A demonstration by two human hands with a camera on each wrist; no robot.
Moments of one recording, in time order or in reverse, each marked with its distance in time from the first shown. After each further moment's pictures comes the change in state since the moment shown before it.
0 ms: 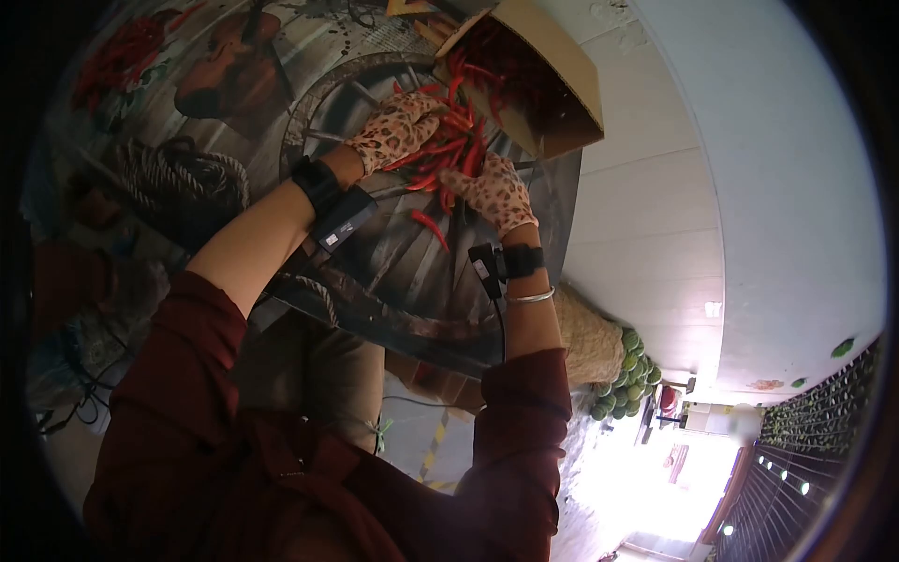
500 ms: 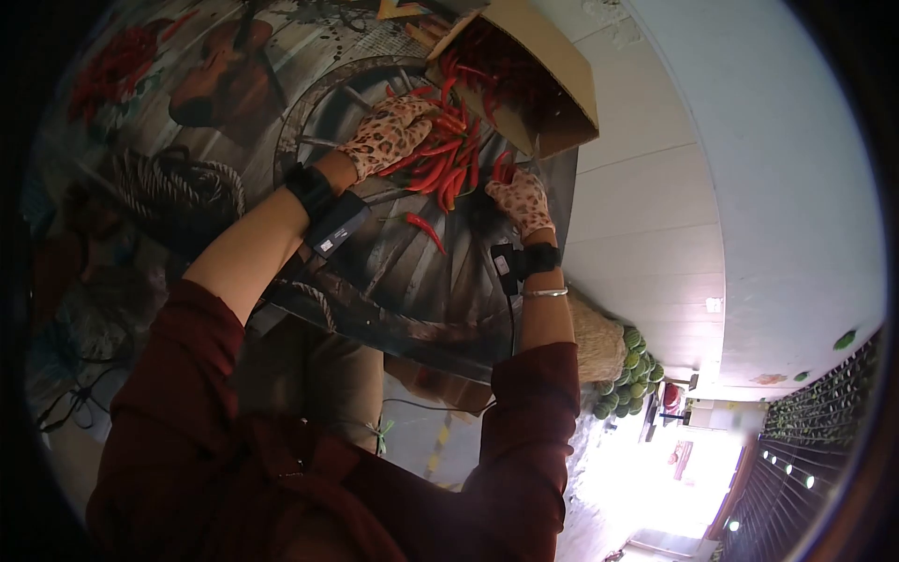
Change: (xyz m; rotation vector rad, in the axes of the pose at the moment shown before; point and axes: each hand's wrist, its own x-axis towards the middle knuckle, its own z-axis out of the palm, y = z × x) left_hand -0.003 0.010 -0.009 0.005 0.019 -0.006; right_hand 0.017 0.077 0.009 -0.015 -0.007 0.061
